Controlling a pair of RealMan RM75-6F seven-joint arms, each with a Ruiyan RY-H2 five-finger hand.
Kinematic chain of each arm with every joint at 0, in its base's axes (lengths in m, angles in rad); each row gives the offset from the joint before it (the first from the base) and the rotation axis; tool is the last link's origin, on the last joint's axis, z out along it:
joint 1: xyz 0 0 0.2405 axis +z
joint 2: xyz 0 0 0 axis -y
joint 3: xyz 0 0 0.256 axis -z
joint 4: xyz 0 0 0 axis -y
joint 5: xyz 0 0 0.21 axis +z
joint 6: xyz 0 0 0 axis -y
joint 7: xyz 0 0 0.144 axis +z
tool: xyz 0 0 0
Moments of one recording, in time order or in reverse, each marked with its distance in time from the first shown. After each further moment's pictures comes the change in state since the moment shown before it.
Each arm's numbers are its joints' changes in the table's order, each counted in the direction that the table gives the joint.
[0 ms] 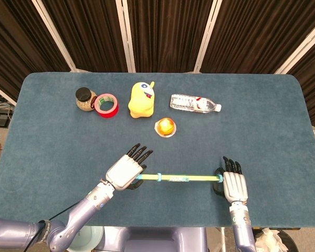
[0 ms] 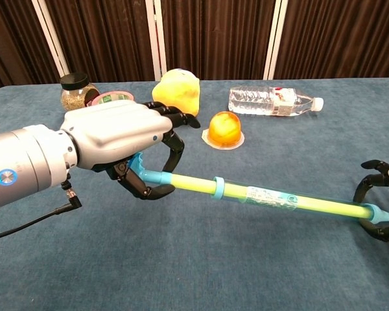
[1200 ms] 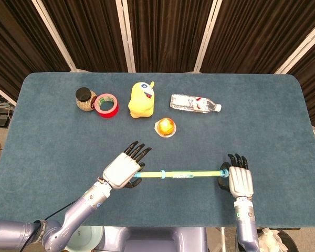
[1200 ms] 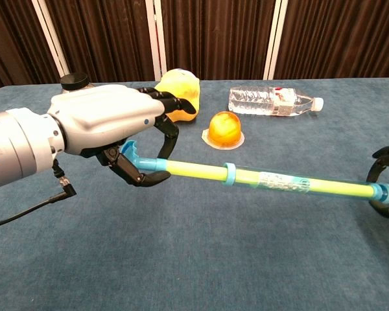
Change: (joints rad) left arm 0.001 -0.061 -0.004 0.056 0.017 -0.025 -0.031; right arm 0.017 -0.035 -0.047 -0.001 0.019 -0.032 0.009
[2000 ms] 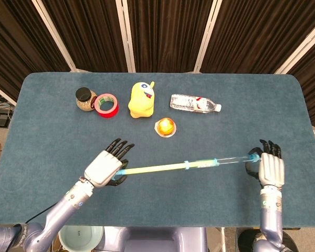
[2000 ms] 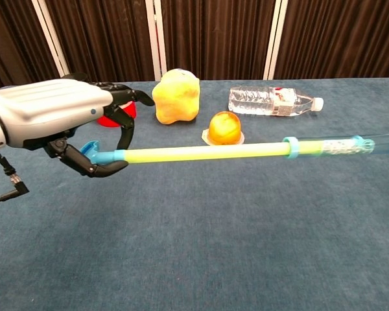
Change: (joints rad) left arm 0.084 -0.127 -0.055 -0.005 0.079 -0.045 -0.159; right arm -0.007 -0.186 -0.132 0.034 0.105 -0.003 0.118
